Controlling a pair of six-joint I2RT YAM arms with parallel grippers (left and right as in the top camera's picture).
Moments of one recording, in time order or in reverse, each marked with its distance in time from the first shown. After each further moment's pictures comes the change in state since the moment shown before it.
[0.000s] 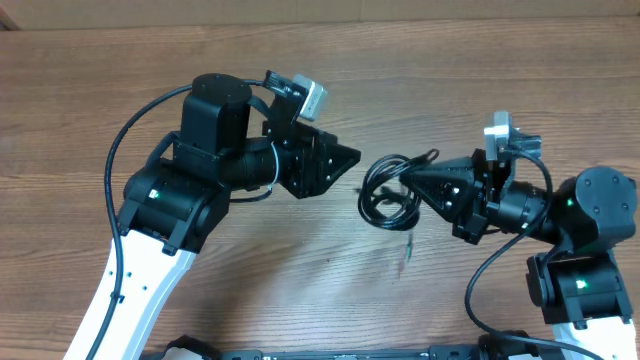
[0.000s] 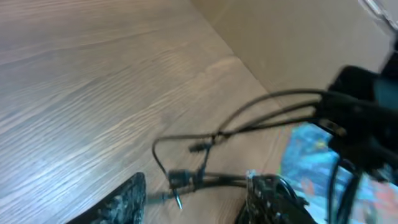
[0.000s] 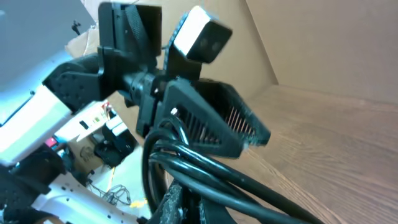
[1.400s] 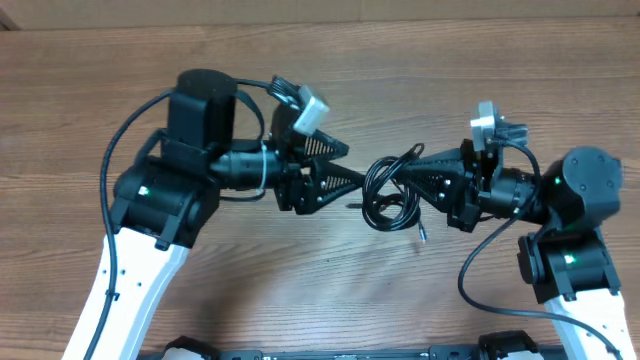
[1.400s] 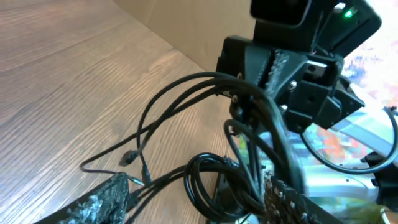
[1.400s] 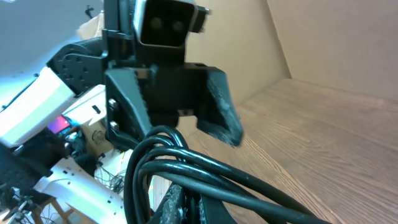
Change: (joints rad) left arm 0.063 0.000 0.000 0.000 0.318 0.173; right arm 0.000 0.098 0.000 0.073 -0.092 -0.068
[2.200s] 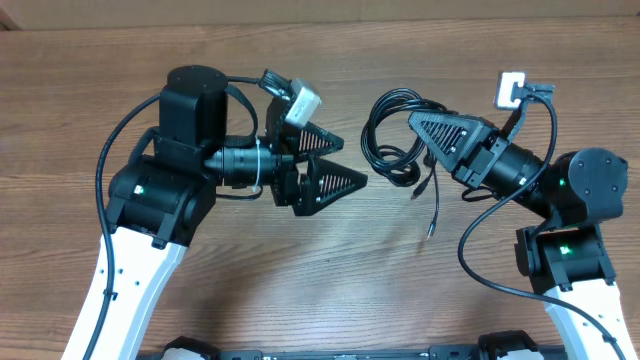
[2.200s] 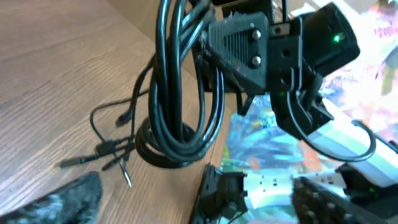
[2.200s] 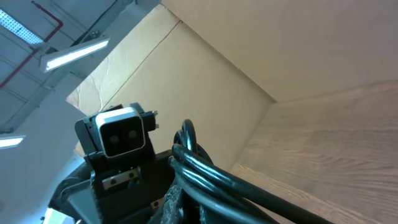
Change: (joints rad) left arm 0.019 0.001 0.000 0.038 0.047 -0.114; right arm 0.000 0.035 0.000 0.201 0.296 0.577
